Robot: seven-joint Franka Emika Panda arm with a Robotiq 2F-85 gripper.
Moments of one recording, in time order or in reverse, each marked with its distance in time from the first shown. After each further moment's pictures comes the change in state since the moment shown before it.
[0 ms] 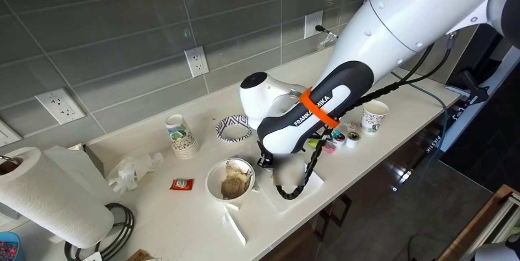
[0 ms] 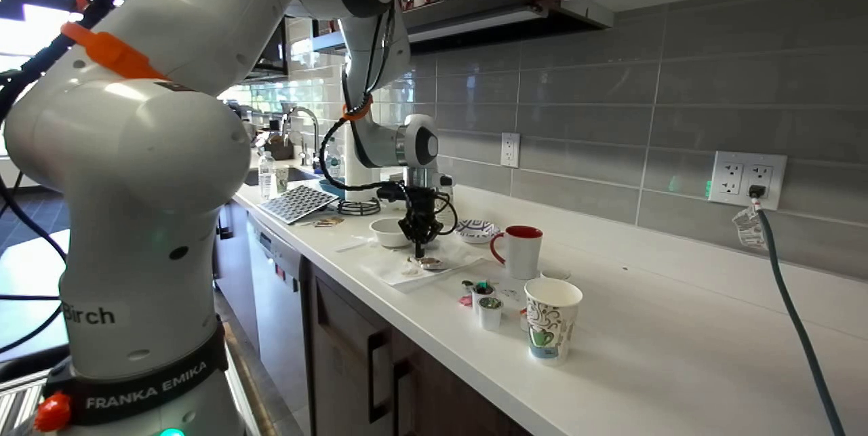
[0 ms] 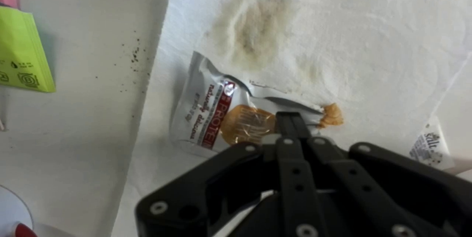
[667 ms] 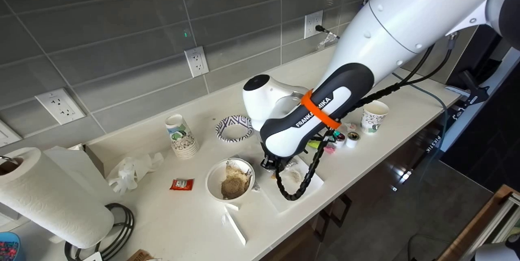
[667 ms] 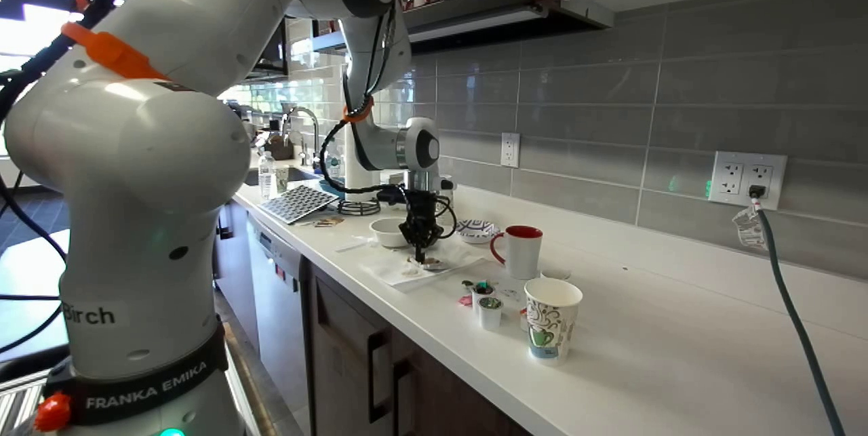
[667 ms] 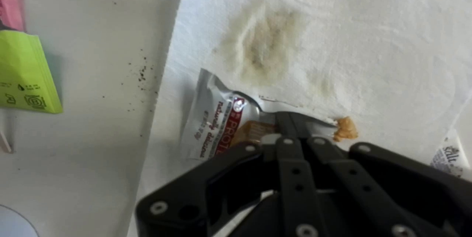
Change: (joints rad) arm -0.002 0.002 -0.009 -0.017 0.003 0.000 0.019
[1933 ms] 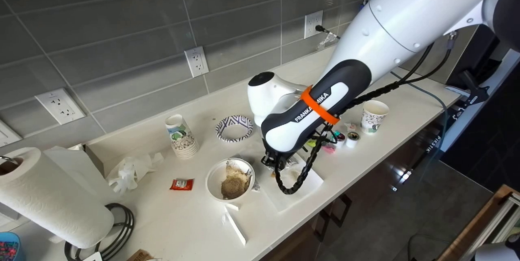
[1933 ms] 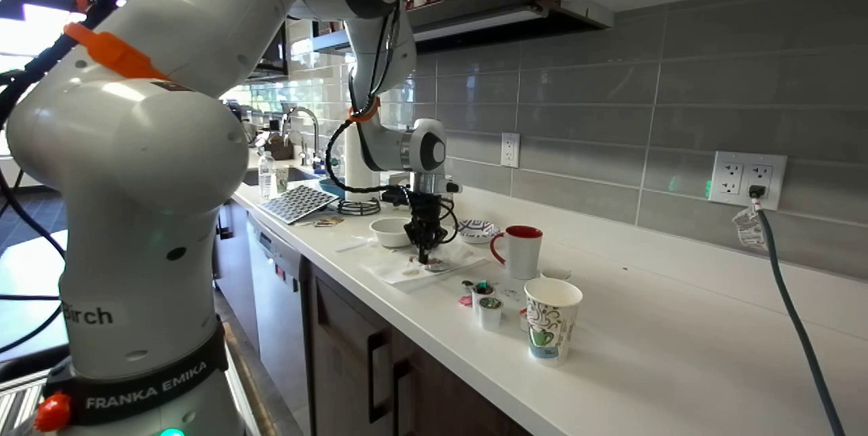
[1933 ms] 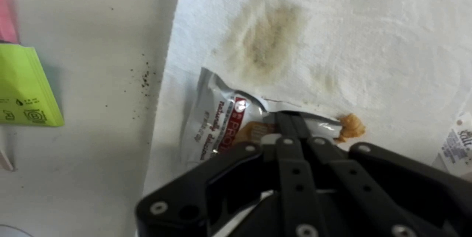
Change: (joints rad) arm -0.024 0.006 -0.002 0.000 0.051 0.022 0.000
